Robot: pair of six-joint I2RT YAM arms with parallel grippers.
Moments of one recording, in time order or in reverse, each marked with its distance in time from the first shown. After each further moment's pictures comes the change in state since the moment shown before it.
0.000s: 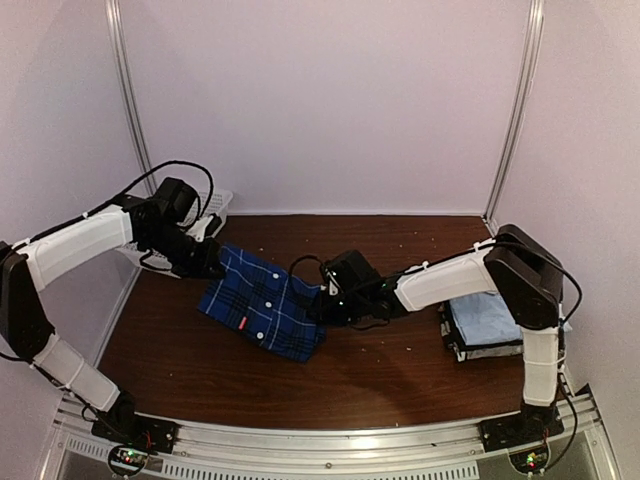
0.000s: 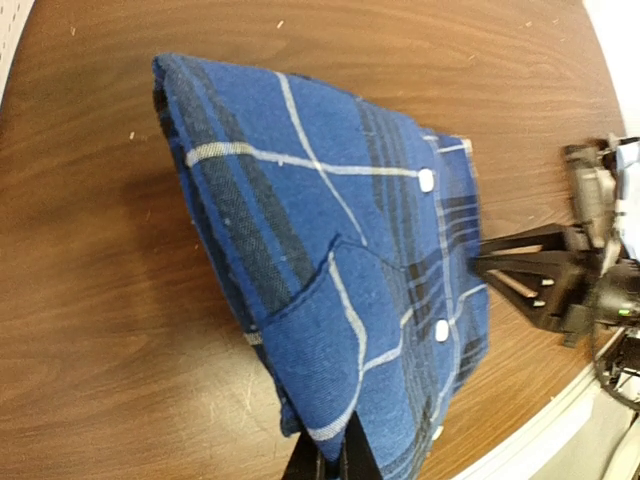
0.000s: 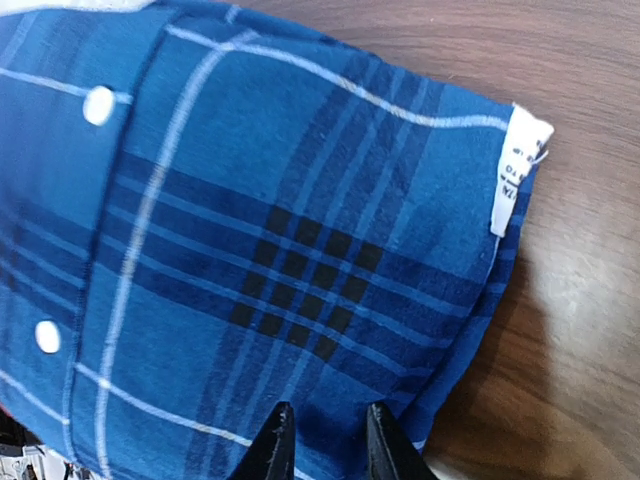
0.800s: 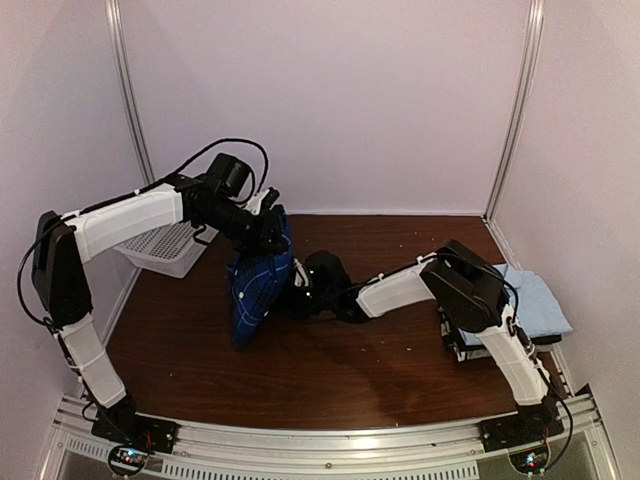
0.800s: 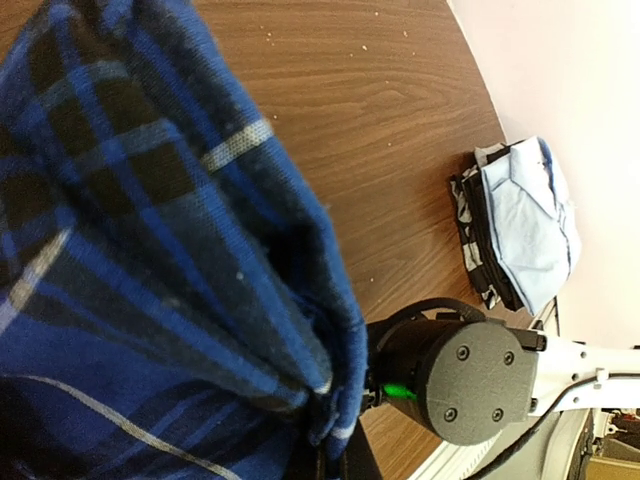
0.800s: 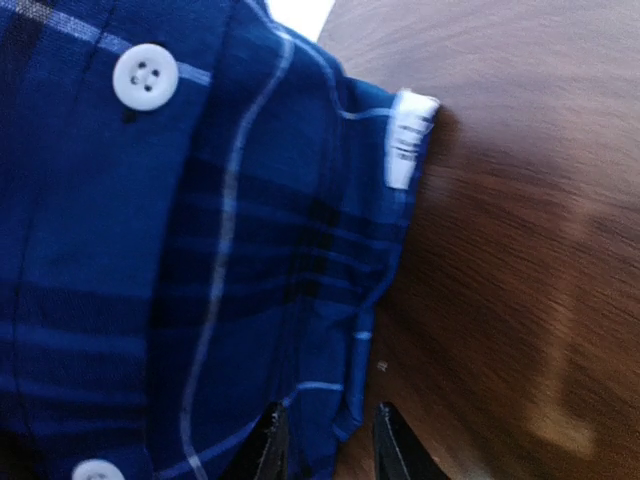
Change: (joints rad) left arm -0.183 0.289 0.349 0.146 0.163 -0.148; right arm 0.003 0.393 0.351 0.429 -0.315 0.258
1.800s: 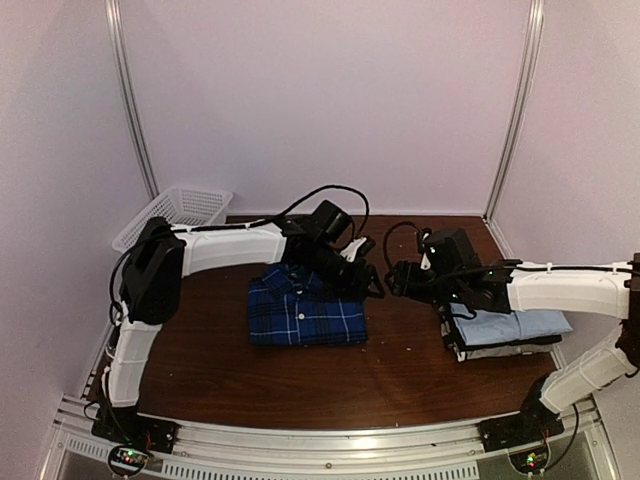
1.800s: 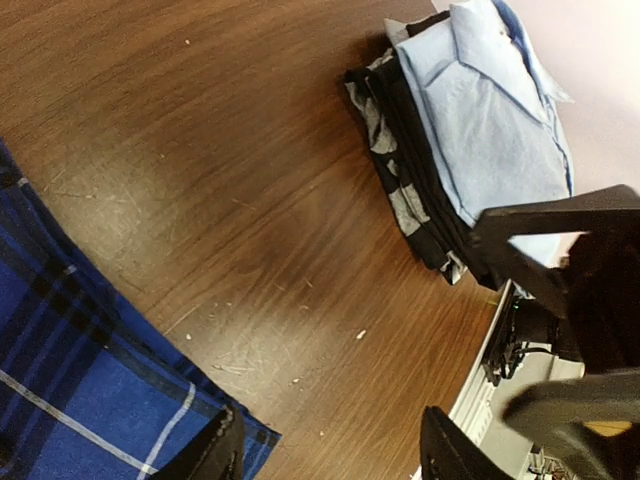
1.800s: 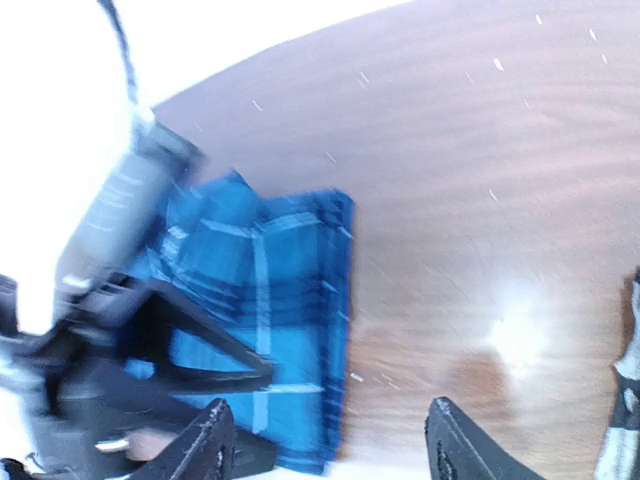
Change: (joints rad) left arm -0.298 0.490 0.311 0.197 0.091 -0.082; right arm -0.161 -1.063 -0.768 -0.568 0.583 -0.263
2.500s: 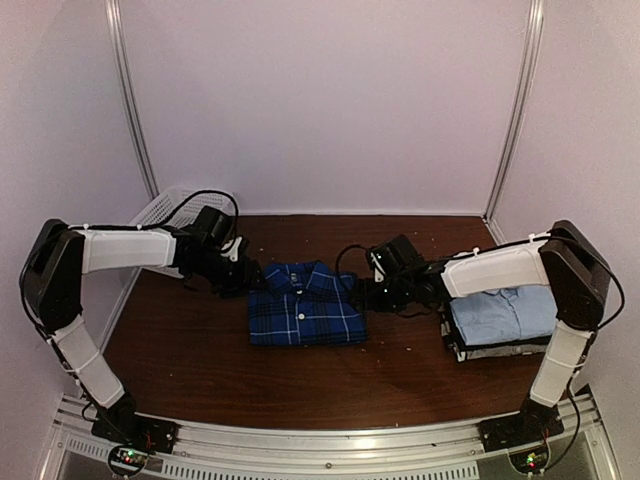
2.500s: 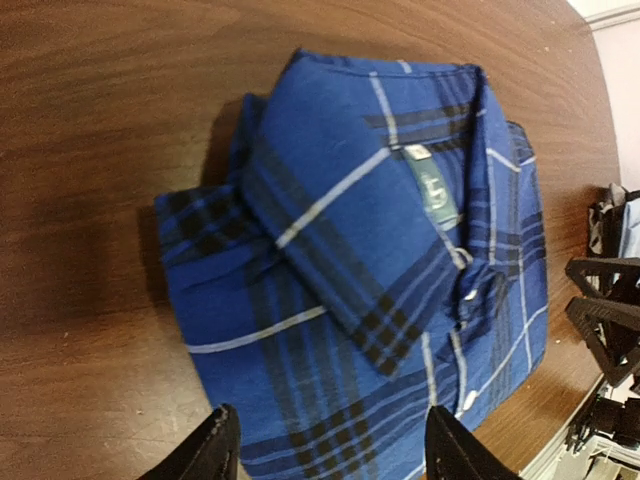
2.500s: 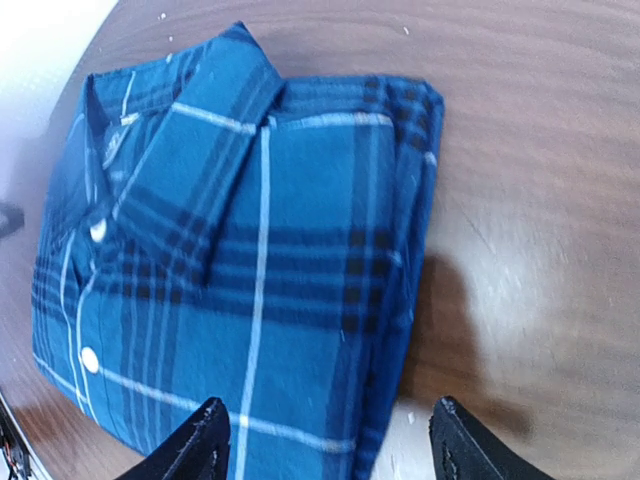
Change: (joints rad) left arm 0.365 -0.551 -0.742 0.080 -0.227 -0.016; right arm 0.020 0.408 0.204 -0.004 -0.152 -0.127
